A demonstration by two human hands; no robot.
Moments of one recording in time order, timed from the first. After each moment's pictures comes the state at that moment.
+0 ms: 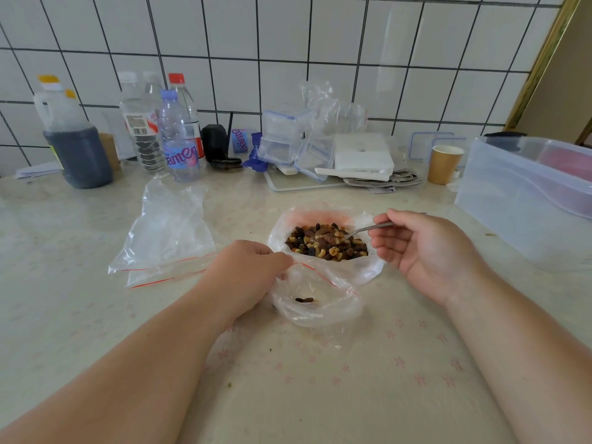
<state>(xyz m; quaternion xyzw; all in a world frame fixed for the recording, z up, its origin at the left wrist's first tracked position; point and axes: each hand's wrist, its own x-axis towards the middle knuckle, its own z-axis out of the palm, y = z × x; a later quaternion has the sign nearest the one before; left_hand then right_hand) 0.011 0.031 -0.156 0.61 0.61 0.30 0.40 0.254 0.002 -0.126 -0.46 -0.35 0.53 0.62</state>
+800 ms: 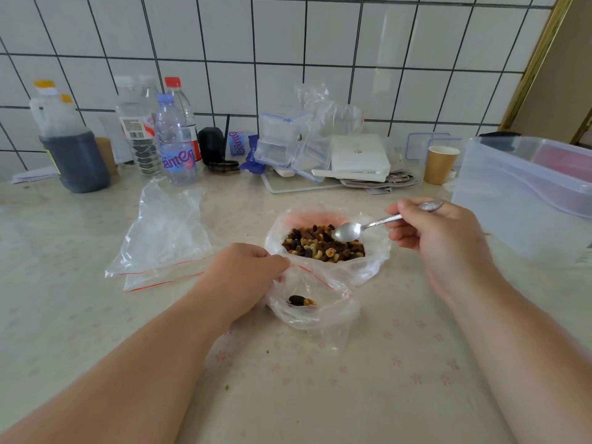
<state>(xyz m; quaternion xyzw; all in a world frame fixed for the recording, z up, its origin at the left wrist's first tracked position) 0.012 0.031 -0.155 0.62 0.62 0.29 0.39 0.268 -0.002 -0.128 -0.55 -0.47 0.27 0.64</state>
